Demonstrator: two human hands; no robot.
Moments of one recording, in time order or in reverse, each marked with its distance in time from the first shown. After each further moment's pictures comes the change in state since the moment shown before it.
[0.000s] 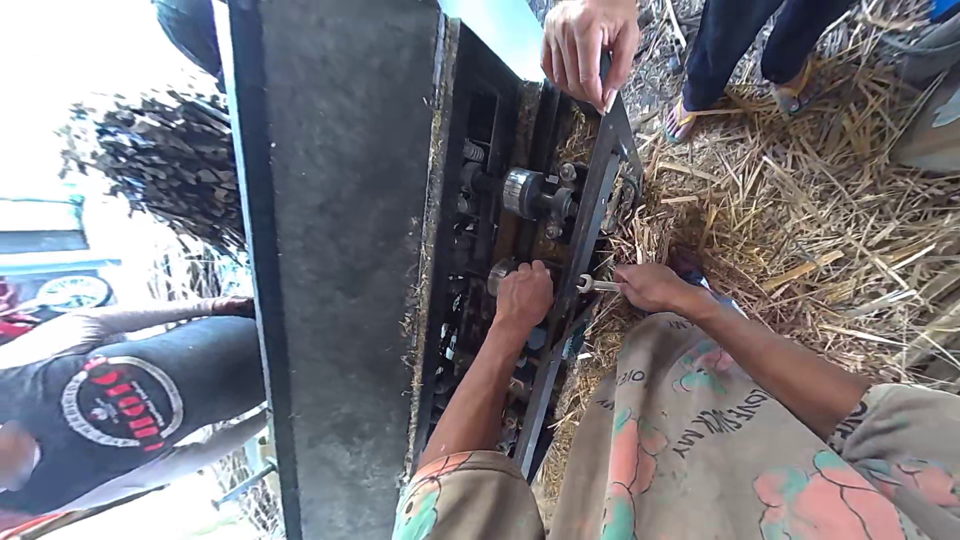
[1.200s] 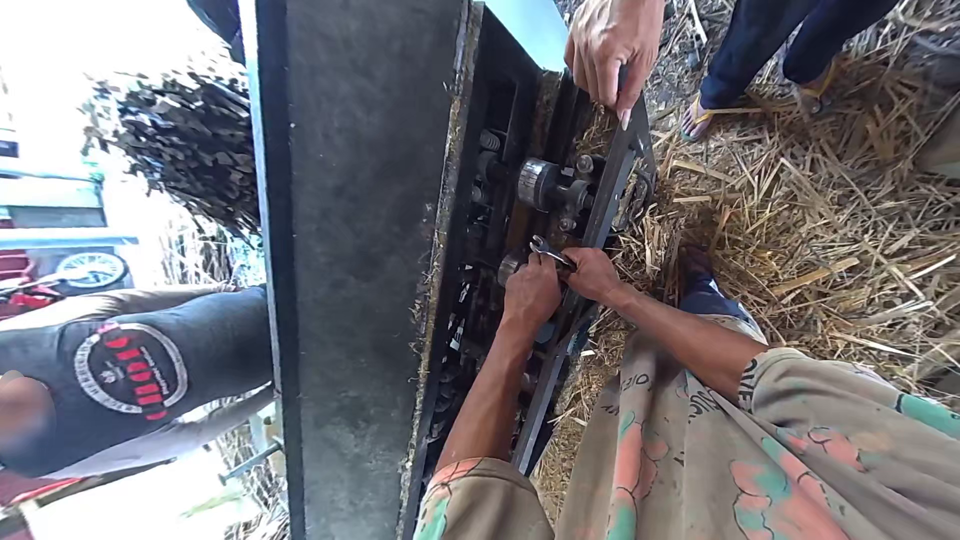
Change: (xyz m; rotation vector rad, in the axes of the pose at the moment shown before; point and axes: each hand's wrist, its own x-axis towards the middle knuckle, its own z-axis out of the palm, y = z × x) left_hand -0.009 -0.003 0.000 -0.065 0.053 -0.039; right_hand 0.081 -0.082 0.035 0.331 0.310 -0.139
